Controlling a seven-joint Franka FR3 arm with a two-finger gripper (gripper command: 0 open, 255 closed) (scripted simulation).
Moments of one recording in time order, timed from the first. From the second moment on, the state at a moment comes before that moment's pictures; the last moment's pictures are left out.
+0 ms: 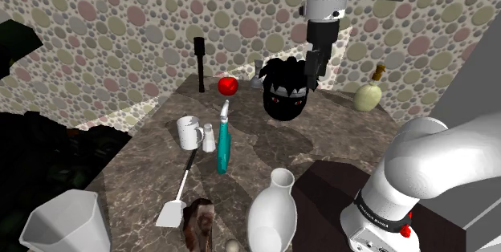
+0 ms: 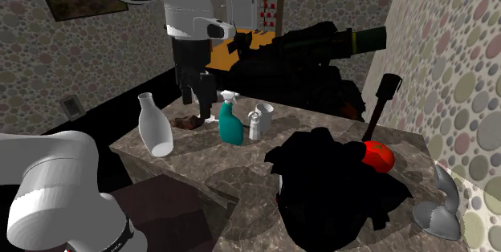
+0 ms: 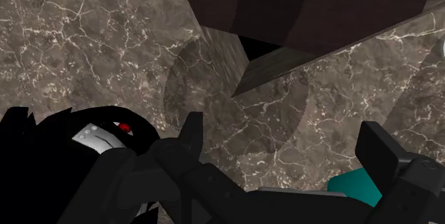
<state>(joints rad) 0.01 -0.77 0.07 -2.39 -0.04 1.50 -0.14</state>
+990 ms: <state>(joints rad) 0.04 -0.32 0.15 -2.24 0.02 1.79 -0.06</state>
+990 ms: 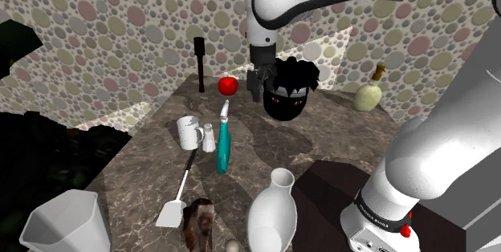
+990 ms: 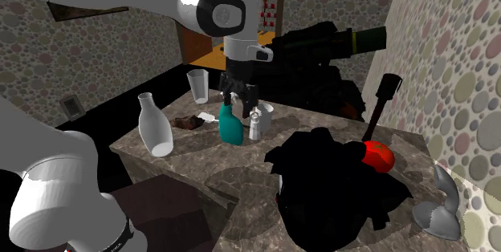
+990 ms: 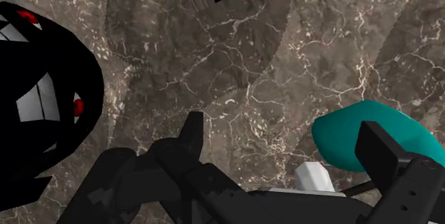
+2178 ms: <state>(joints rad) 0.11 0.40 0.21 -1.66 -0.02 1.90 0.03</state>
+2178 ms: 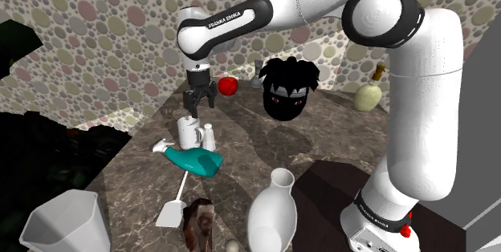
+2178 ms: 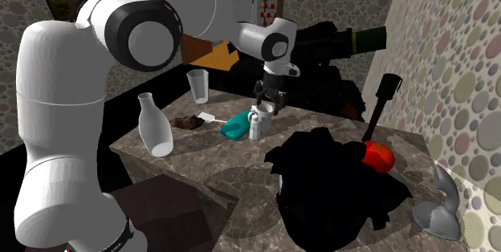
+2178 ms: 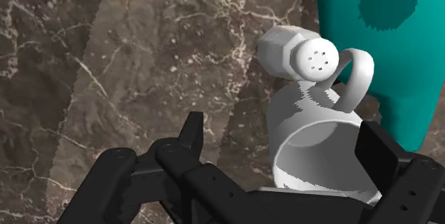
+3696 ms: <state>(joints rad) 0.13 0.56 0.20 -1.55 -0.03 1.96 0.04</state>
